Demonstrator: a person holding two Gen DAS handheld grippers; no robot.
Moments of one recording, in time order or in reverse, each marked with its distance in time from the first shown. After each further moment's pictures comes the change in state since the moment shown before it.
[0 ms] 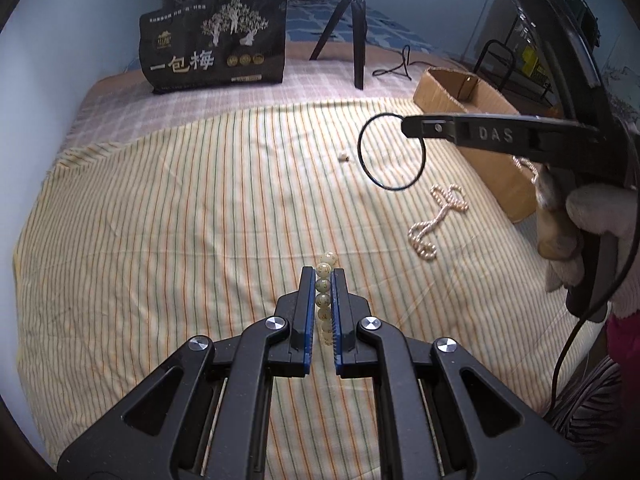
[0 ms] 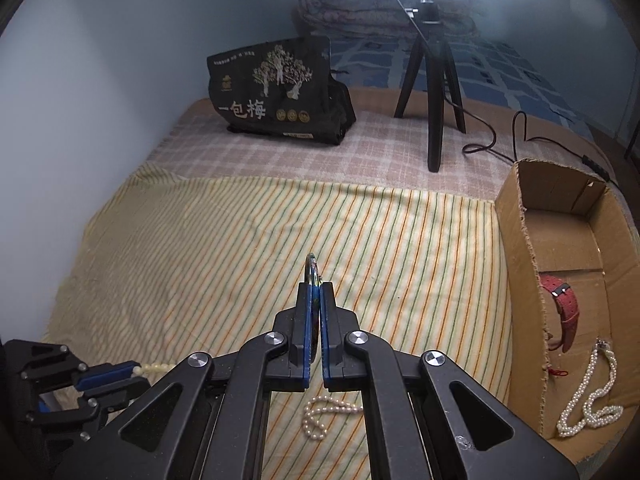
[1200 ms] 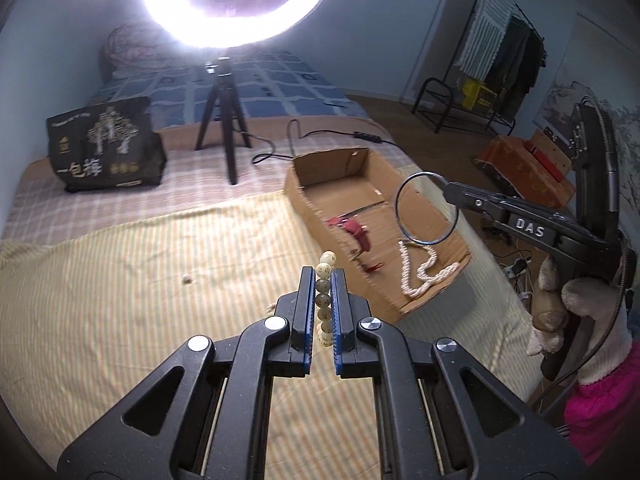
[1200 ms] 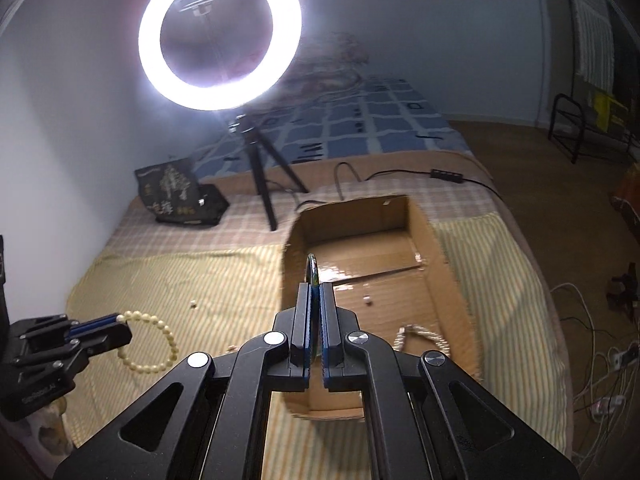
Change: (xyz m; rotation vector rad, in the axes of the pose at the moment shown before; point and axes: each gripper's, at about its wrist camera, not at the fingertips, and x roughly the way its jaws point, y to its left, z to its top) left arm -0.022 -0.141 0.087 0.061 -0.163 -0.188; right arm -0.150 -0.146 -0.034 0.195 -0.234 -0.161
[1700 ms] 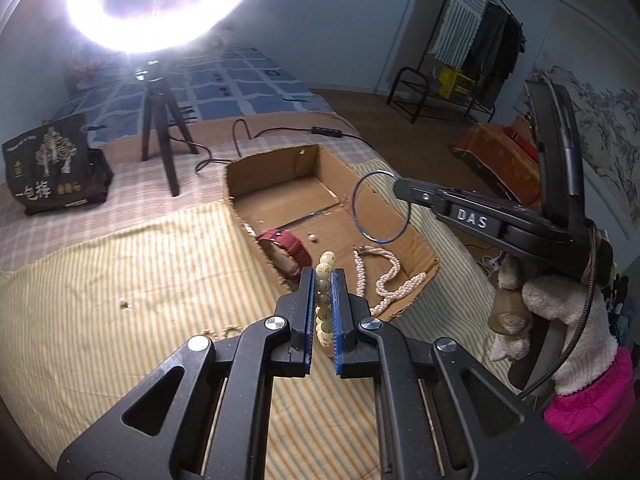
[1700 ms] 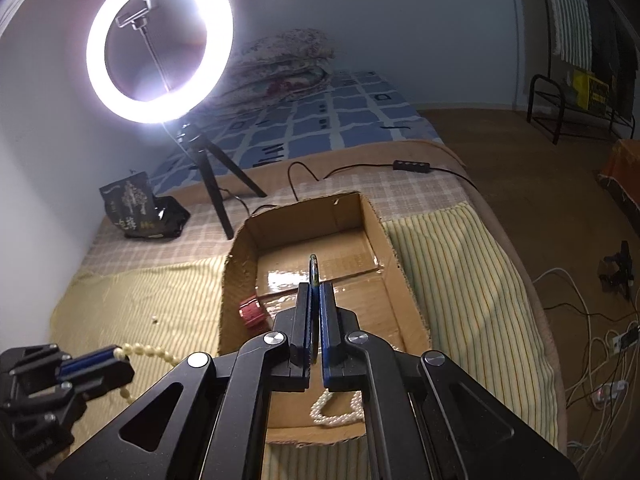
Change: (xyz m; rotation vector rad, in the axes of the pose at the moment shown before) left arm 0.045 -0.055 0.013 0.060 0.022 -0.060; right arm 0.021 -0.049 0.005 0.071 0.006 -0.045
